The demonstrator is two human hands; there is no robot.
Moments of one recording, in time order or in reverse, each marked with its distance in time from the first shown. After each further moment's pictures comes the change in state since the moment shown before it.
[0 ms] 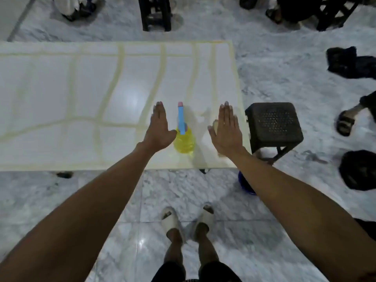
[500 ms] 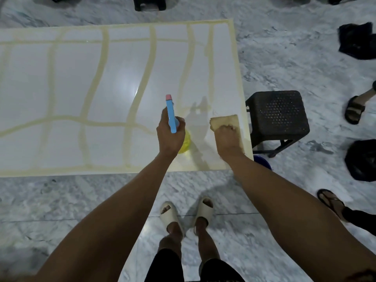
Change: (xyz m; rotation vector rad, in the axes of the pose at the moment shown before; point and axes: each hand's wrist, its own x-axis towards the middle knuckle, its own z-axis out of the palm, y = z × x) left_hand 0.025 0.025 0.082 -0.466 0.425 -0.083; right_hand 0.016 0.027 0.053 -0.306 -0.406 0.122
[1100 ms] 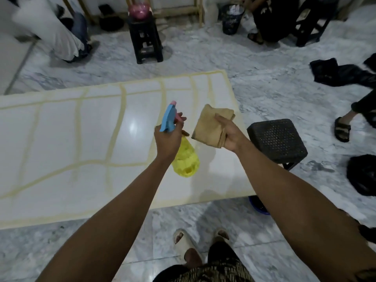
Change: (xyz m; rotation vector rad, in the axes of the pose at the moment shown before) left_hand 0.070 0.086 -0.076 -0.530 -0.081 0.031; right_hand 0.037 -0.023 -0.148 2.218 -0.335 0.233
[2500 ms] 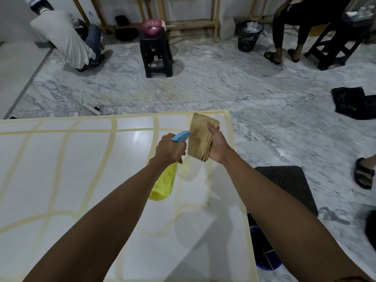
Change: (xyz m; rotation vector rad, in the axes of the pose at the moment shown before) left_hand 0.217 -0.004 0.111 0.791 -0.206 -0.410; right_hand 0.189 -0.143 0.025 -0.073 -0.098 0.077
